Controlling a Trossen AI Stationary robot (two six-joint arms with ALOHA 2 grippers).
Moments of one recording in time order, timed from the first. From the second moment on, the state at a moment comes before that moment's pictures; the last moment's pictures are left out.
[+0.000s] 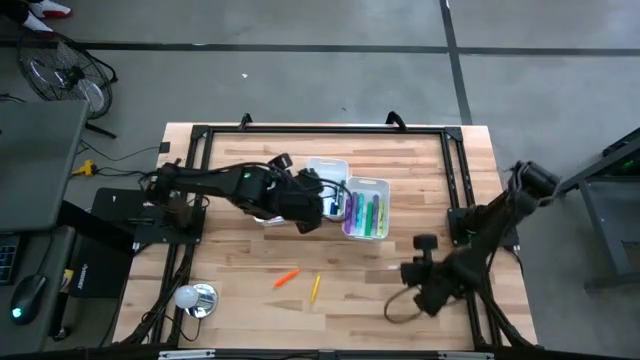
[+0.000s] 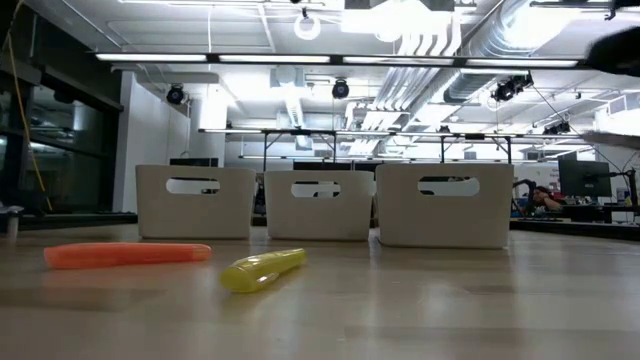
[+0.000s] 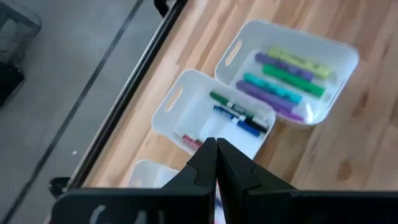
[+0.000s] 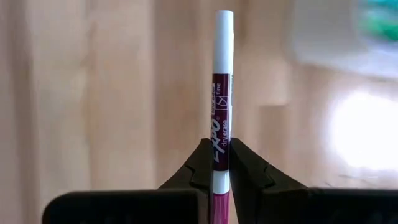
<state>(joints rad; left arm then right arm) -0.23 1.82 2.12 -1.41 -0.67 -0.48 0.82 1.49 0.98 -1.01 0.37 0.79</state>
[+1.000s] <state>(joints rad) -0.35 1.33 1.39 -1.04 -0.85 -0.87 -0.17 1.58 0.98 0.13 -0.01 0.91</state>
